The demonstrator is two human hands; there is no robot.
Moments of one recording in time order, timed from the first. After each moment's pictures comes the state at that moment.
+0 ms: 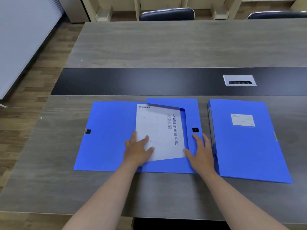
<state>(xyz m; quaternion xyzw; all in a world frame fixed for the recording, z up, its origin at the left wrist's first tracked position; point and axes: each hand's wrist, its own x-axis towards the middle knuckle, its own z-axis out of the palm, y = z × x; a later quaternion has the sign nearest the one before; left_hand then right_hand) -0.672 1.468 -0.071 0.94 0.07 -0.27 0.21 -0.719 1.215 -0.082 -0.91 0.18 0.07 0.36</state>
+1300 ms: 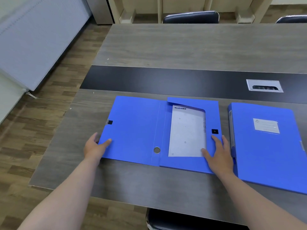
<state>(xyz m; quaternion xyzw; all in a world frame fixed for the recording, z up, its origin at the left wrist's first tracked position) -0.701 1.664 -0.052 0.78 0.41 -0.03 0.47 -0.720 1.219 -0.074 -0.92 0.18 0.09 0.33</state>
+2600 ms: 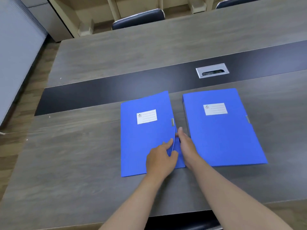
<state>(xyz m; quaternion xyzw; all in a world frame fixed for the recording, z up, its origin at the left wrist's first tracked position) -0.730 1.299 0.015 0.92 0.02 -0.22 0.32 -0.704 1.185 -0.054 -0.59 0.28 0.12 0.75</state>
